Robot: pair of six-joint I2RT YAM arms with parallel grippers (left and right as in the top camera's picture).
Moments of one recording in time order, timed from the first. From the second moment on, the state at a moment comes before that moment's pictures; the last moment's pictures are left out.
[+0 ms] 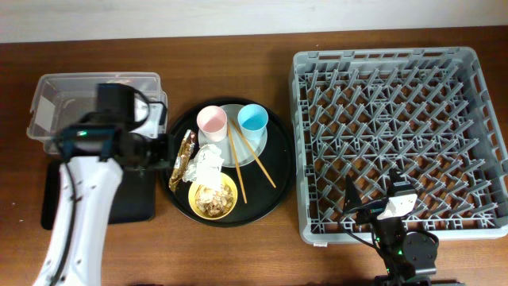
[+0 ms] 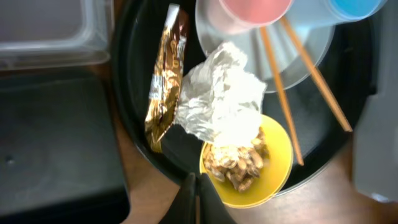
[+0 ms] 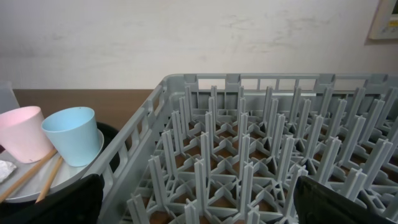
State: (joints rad) left arm -0.04 1.43 1.32 -1.15 0.18 0.00; right arm 0.04 0.01 0.01 -0.07 -0.09 0.06
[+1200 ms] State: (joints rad) left arm -0.12 1.73 1.09 -0.72 -0.01 -0.11; right arm 0.04 0.01 0.01 -0.07 -0.09 0.06
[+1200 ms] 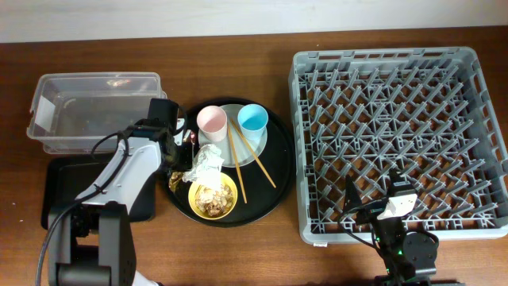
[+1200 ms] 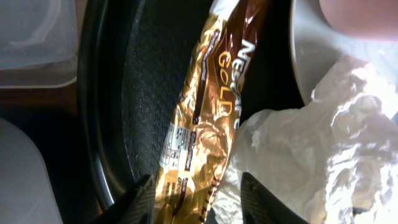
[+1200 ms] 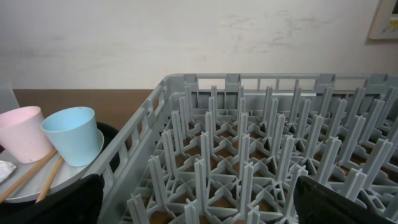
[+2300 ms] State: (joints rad) left arm -0.12 1.76 1.02 -0.63 -0.03 -0.12; right arm 0.04 0.01 0.01 -0.07 -0.09 0.06
